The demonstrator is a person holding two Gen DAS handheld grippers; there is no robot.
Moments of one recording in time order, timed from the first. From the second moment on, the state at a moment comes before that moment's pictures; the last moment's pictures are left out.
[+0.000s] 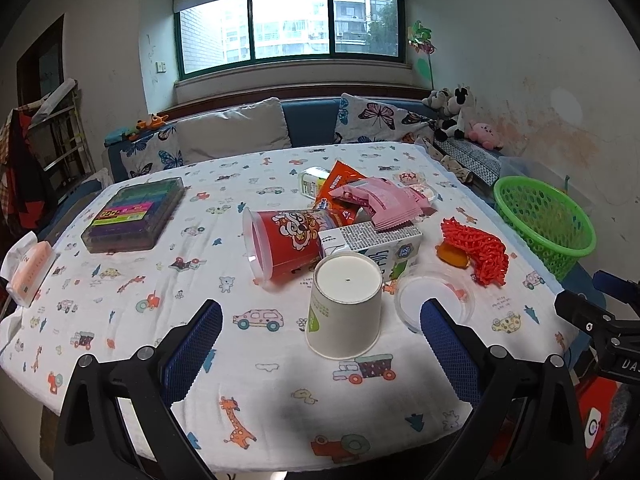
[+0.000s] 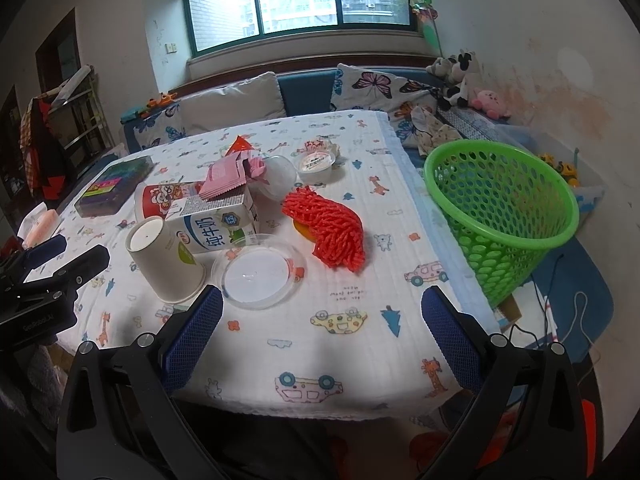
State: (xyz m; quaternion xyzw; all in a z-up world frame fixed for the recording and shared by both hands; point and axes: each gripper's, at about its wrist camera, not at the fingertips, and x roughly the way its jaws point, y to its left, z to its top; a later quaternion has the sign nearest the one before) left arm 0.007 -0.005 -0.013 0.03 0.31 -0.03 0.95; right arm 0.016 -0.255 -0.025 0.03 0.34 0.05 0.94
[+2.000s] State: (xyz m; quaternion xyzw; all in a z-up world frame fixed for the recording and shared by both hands) left arm 0.047 0.005 -0.033 0.02 0.36 -0.03 0.93; right arm 0.051 -0.256 -0.040 0.03 0.37 0.06 0.93
